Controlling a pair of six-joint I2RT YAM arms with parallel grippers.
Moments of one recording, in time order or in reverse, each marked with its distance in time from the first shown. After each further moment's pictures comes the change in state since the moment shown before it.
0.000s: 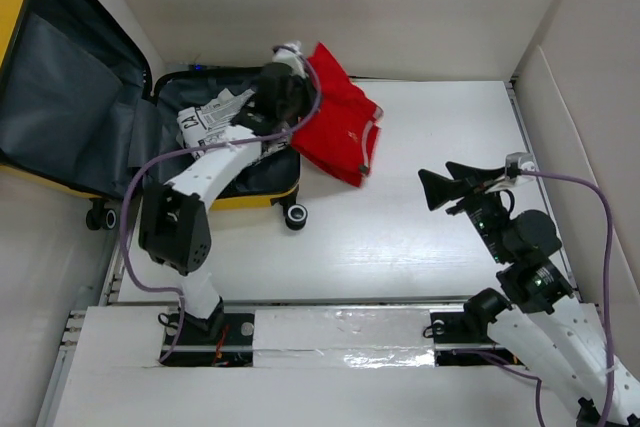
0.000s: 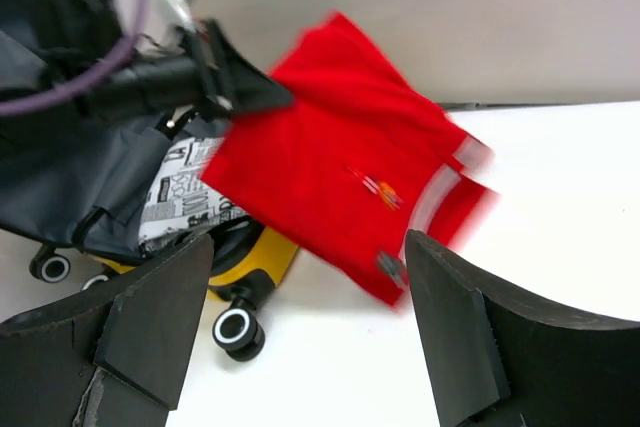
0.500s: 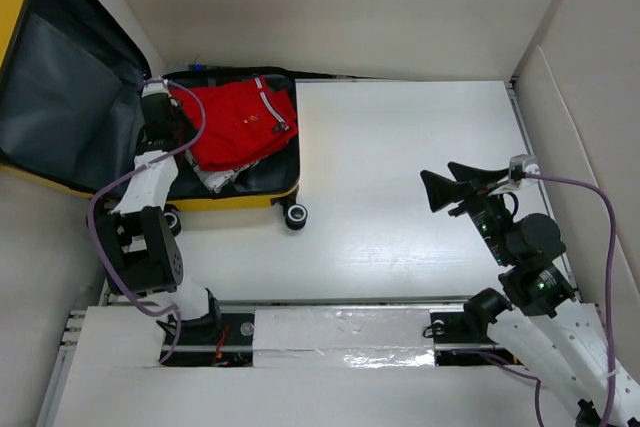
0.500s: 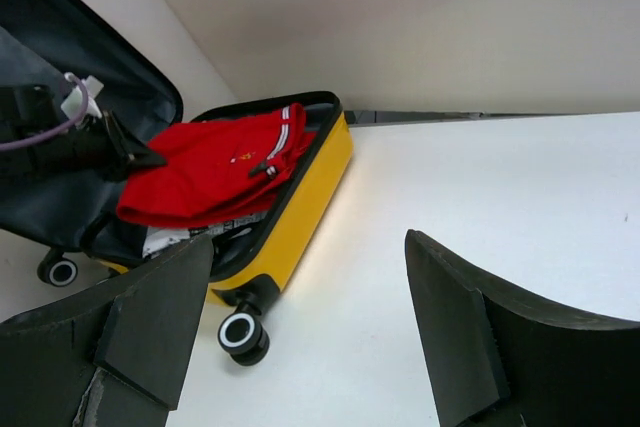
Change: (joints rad) left arm 0.637 -0.216 -0.337 -0.024 -0.028 0.084; right arm 0.000 -0.031 0.000 -0.002 -0.002 0.000
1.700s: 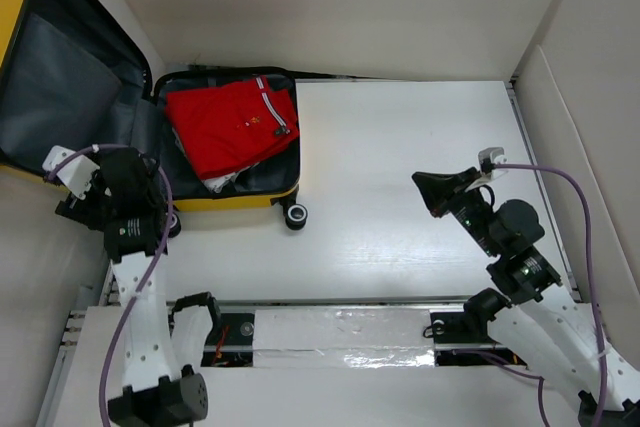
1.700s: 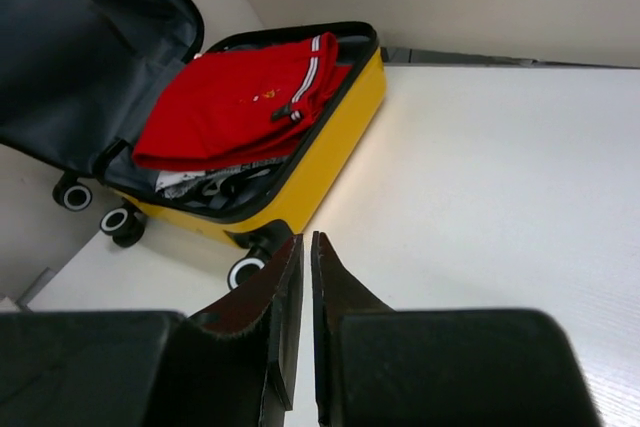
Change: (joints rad) left arm 0.064 -0.770 -0.185 -0.437 -0.938 -0.140; right arm 0.002 0.108 -0.026 0.028 -0.142 -0.009
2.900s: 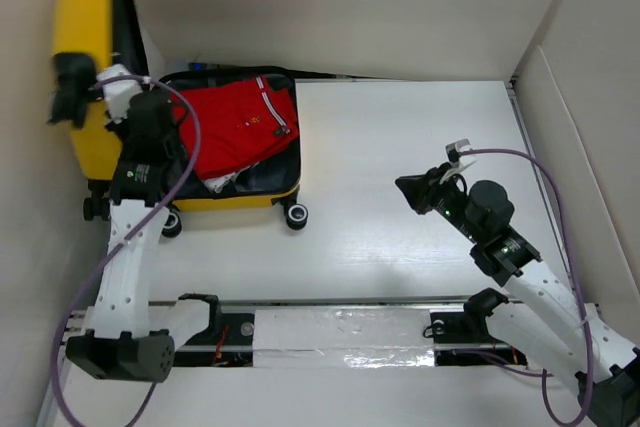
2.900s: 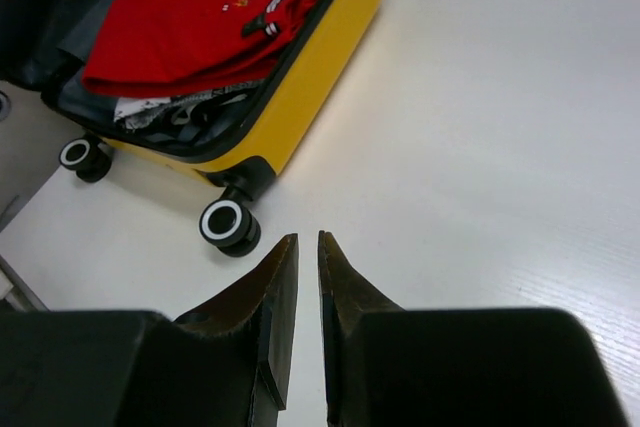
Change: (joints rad) left arm -0.245 0.327 0.361 -0.071 0.068 0.203; right arm 0.000 0.180 0.003 -0.002 -0.060 -0.032
